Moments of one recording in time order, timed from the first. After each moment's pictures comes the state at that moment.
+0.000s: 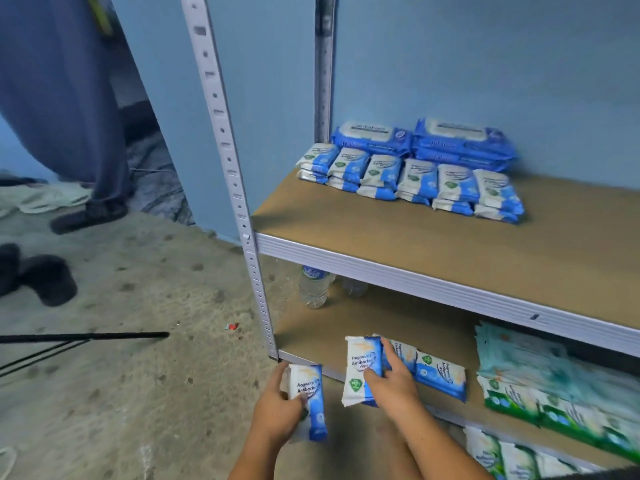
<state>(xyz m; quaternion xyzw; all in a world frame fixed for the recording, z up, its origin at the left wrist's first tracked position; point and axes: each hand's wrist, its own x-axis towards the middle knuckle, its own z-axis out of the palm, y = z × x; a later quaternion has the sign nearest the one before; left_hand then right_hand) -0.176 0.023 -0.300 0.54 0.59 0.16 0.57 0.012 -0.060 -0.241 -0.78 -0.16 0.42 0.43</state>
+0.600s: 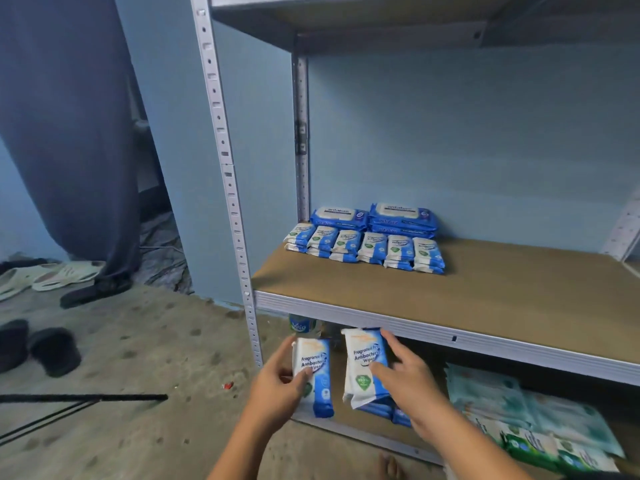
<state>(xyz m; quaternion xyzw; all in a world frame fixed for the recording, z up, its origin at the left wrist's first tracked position) -0.176 -0.017 -0.106 0.68 0.42 0.28 0.53 0.009 -0.139 -0.067 -0.70 -0.24 0.39 0.55</state>
